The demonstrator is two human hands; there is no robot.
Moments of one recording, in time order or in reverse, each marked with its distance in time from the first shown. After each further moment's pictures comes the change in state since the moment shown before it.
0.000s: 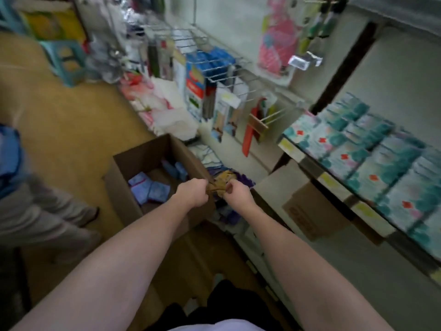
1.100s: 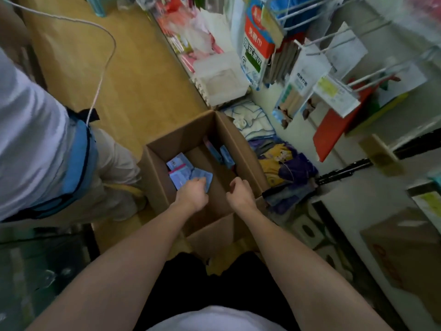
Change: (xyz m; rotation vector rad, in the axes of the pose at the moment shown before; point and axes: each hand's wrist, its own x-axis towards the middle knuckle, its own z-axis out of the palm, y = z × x) left_hand 0.121 -0.193 0.032 -0.177 -0.154 -0.349; right_hand 0.195 -0.078 0.155 -0.065 -0.312 0.129
